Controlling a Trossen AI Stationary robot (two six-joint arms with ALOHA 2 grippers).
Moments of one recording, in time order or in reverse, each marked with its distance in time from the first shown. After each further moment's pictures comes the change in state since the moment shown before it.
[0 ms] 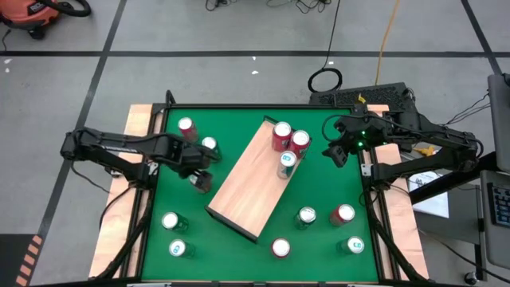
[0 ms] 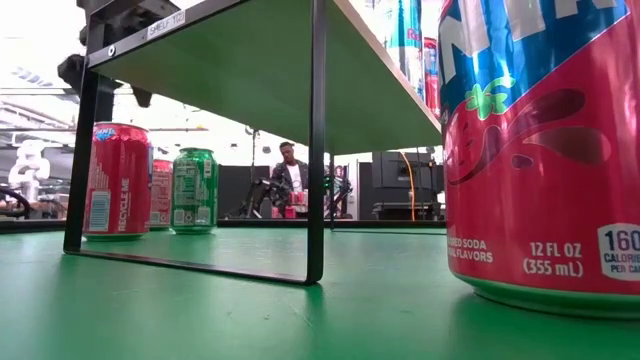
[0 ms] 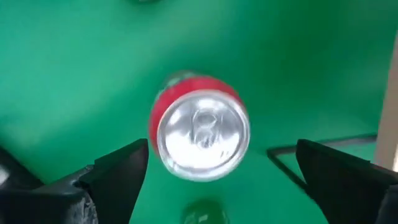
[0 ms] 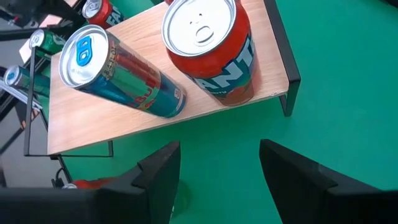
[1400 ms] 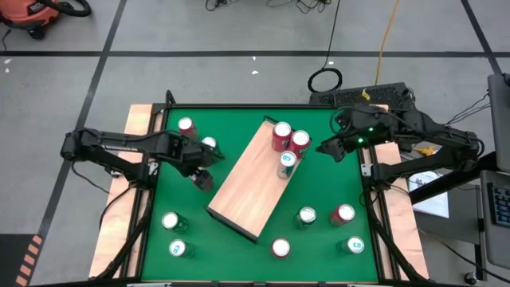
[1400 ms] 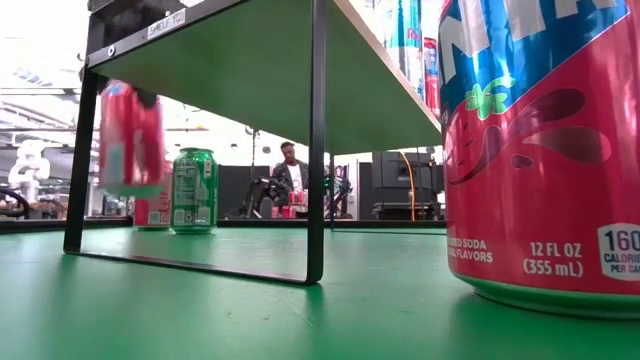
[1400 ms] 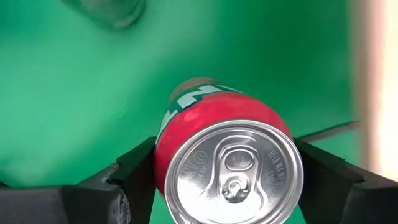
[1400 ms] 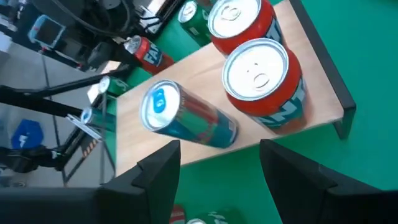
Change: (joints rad) left arm 0.031 -0.002 0.027 0.027 0.022 0.188; right arm 0.019 -0.004 0.043 0.146 -0.030 0.133
